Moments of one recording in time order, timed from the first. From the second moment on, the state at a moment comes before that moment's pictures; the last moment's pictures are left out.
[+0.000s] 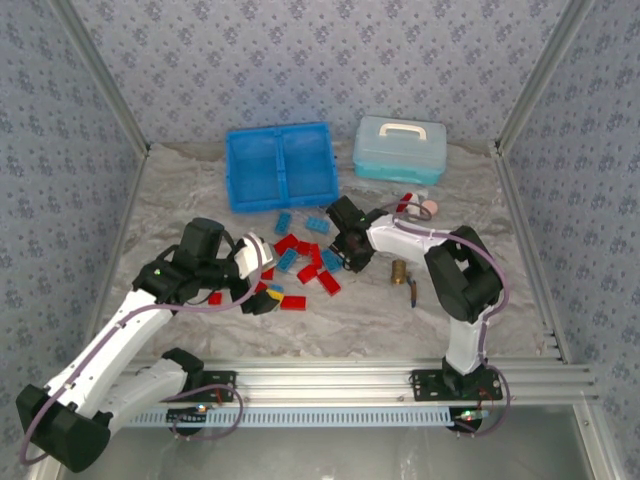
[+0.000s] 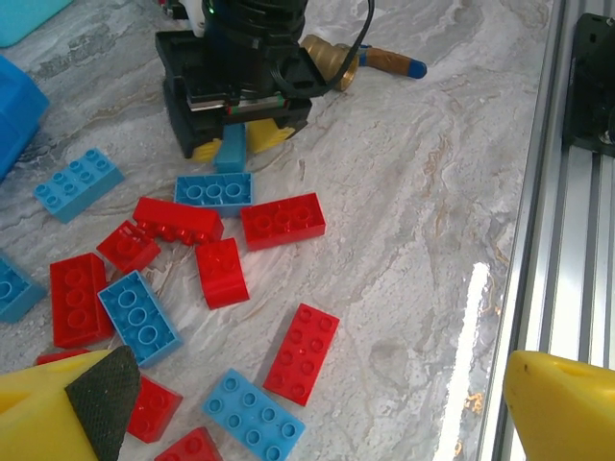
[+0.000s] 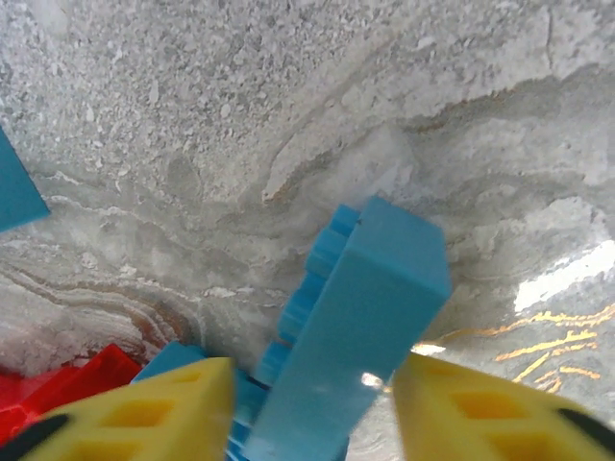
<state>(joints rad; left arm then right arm) -0.51 0.90 0.84 -0.74 0.55 0.48 0.66 1.88 1.24 -0.61 0.04 1.38</state>
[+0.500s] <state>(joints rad) -0.51 0.90 0.84 -0.70 0.50 0.46 0.68 1.78 1.29 -0.69 0.20 1.14</state>
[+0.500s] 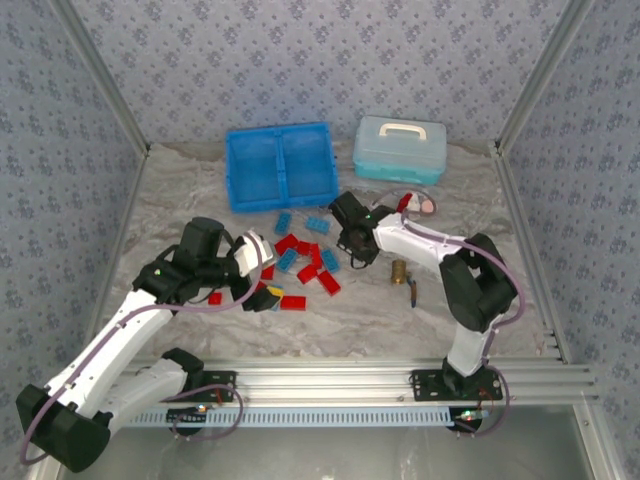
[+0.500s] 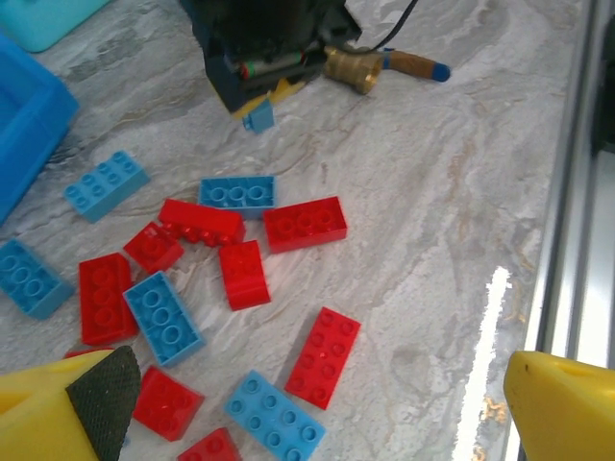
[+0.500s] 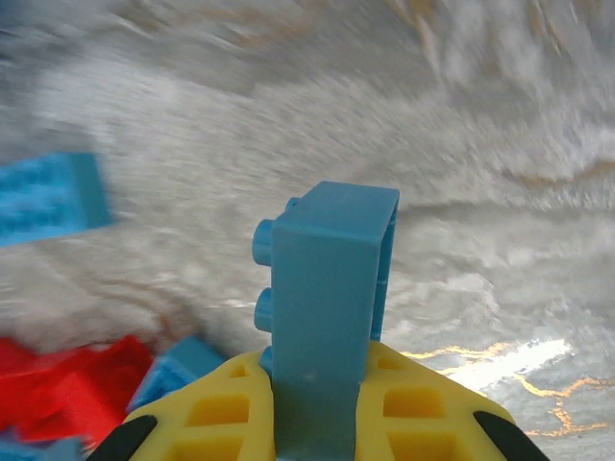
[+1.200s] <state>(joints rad) -0.51 0.70 0.74 -0.50 0.17 0.38 0.62 2.39 2.41 -0.75 0.01 0.34</state>
